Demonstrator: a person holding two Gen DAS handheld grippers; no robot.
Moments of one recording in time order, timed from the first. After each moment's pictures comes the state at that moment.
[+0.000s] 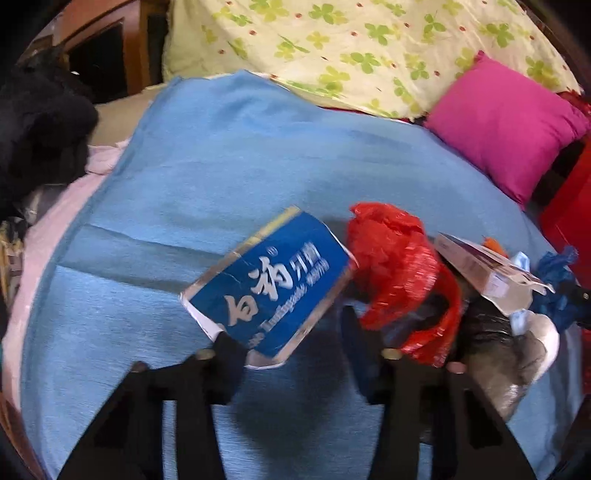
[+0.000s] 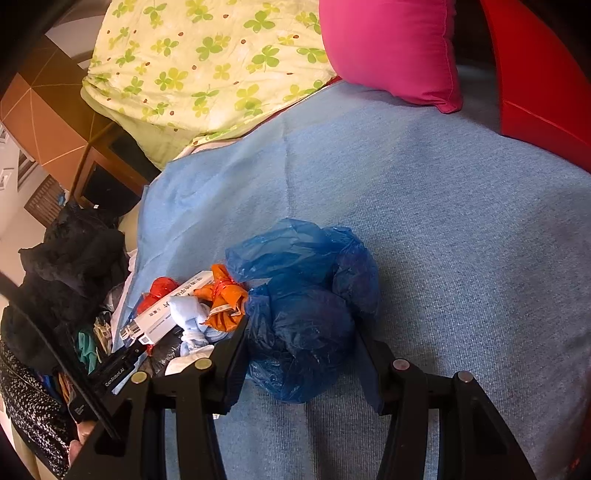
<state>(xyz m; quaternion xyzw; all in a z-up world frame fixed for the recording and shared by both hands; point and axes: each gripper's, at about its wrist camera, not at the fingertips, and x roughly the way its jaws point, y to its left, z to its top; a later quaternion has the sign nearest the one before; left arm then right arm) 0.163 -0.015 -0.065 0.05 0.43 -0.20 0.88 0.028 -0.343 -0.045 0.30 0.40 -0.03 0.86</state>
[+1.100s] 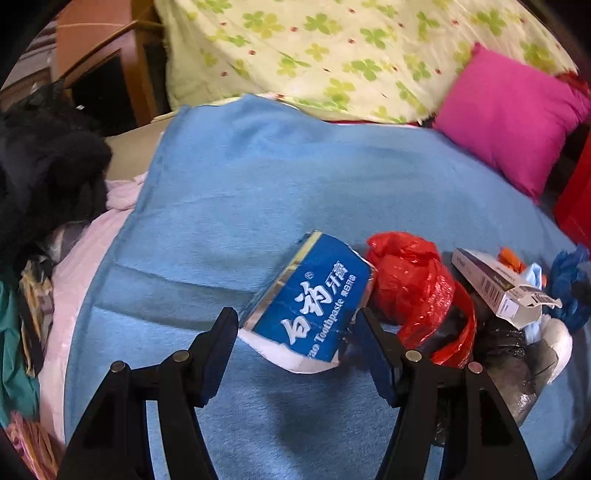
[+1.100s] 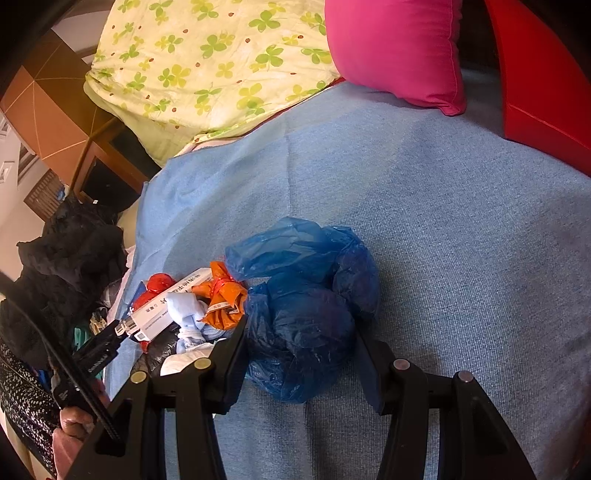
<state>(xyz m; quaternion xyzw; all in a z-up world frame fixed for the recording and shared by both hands) 0.177 -0.018 -0.045 0.10 0.40 -0.16 0.90 0.030 -0.339 -0.047 0.29 0.40 -0.03 0.87</state>
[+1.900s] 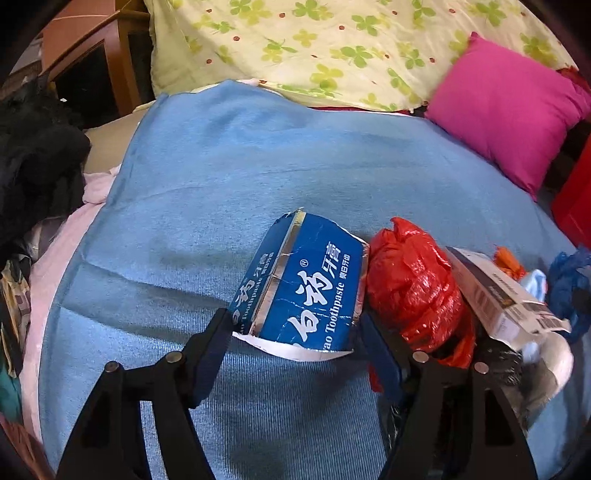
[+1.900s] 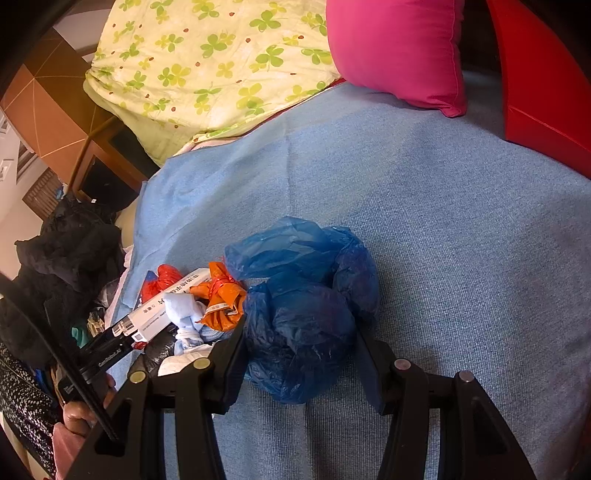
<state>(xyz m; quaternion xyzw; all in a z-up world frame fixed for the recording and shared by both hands) 0.184 -0.043 -0.063 0.10 0.42 -0.17 0.89 0.032 -0.339 -0.048 0.29 0.40 -0.03 0.87</state>
